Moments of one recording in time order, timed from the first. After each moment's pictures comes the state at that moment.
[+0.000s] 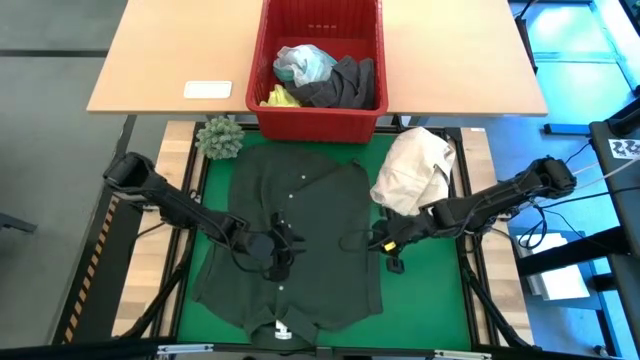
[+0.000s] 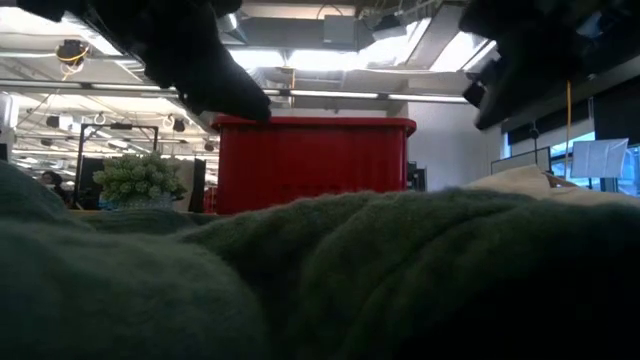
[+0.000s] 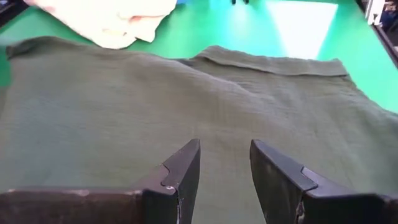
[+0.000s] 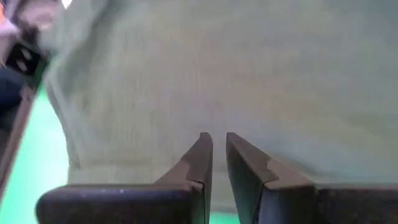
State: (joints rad) left arm -0.41 1.50 0.74 0.14 -0.46 -0.36; right arm 0.34 1.29 0.76 -0.32 0.03 0.31
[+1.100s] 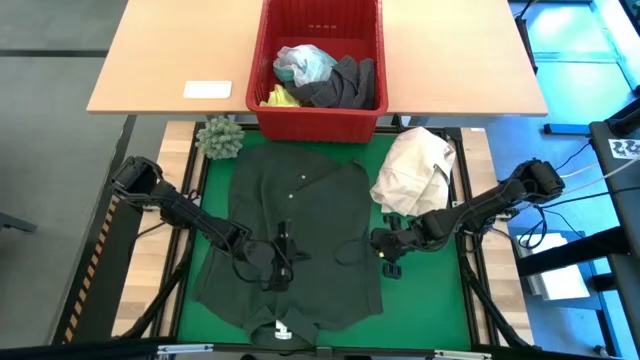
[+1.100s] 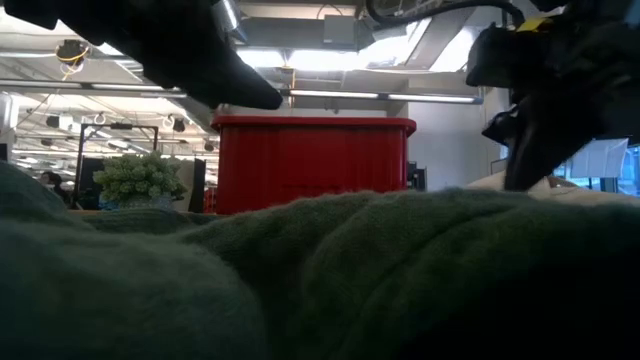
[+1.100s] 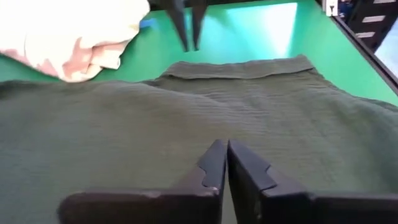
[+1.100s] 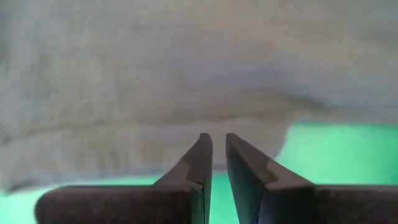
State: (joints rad) left arm -0.45 1.57 0.74 0.29 -0.44 -0.18; right arm 0.38 1.42 0.76 -0.40 0.14 0.45
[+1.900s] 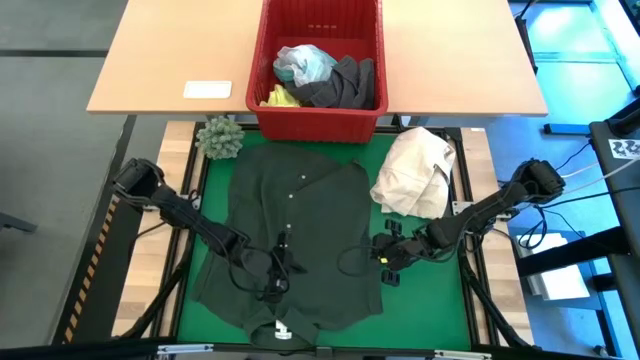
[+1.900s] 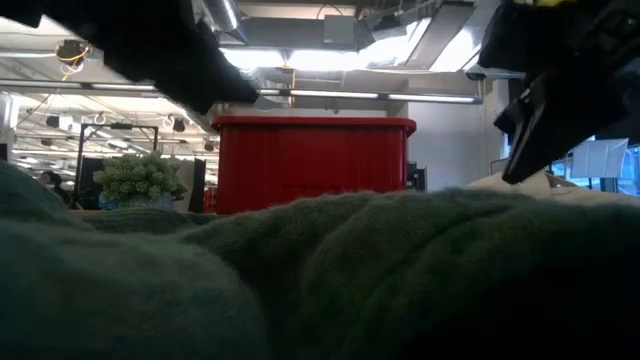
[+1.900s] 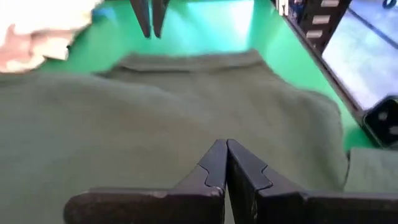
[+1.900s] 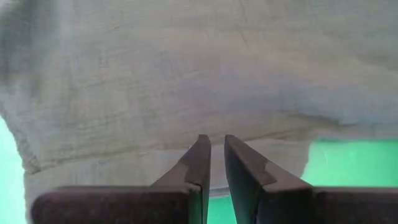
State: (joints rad) left arm -0.51 1.61 0.74 0.30 -0.35 -0.25; right arm 0.48 1.42 0.73 -0.29 0.23 0.56
